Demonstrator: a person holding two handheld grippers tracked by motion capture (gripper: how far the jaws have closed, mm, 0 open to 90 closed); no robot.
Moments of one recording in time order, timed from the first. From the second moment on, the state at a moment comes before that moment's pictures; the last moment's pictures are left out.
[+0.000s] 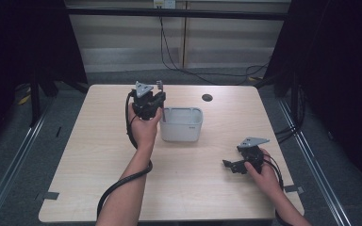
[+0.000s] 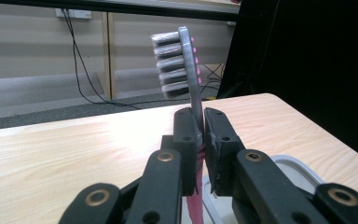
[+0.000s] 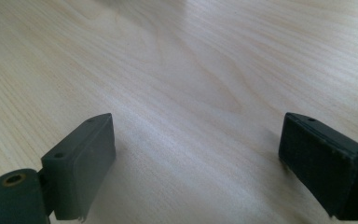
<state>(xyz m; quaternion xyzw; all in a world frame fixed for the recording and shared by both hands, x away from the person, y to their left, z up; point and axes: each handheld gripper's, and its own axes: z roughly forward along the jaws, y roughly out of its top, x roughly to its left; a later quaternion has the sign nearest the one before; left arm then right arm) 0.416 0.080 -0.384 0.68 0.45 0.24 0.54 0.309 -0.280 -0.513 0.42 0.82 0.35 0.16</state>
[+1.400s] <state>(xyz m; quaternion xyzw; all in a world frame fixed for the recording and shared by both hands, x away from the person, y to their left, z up) 0.402 0.079 -0.408 0.69 0.44 0.23 0.52 0.309 -0.280 -0.513 0.42 0.82 0.35 0.16</state>
